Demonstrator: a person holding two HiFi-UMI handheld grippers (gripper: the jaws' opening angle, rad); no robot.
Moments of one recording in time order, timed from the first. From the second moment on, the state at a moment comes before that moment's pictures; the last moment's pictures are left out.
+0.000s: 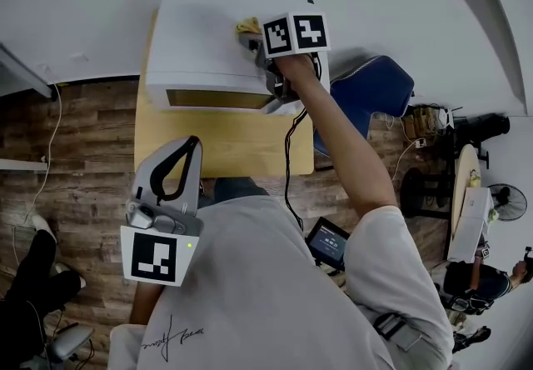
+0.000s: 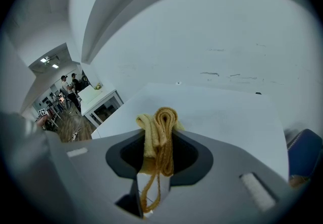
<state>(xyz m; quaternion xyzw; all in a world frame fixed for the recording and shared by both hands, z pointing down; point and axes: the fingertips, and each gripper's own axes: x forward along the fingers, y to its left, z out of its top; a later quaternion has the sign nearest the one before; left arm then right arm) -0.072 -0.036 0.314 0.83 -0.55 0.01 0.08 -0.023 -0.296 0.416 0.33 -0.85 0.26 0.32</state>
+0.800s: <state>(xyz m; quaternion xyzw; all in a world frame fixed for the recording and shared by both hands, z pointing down) -0.122 -0.021 0.317 0.79 -0.61 0.00 0.09 -0.137 -0.276 0.416 0.25 -0.88 0.24 0.34</state>
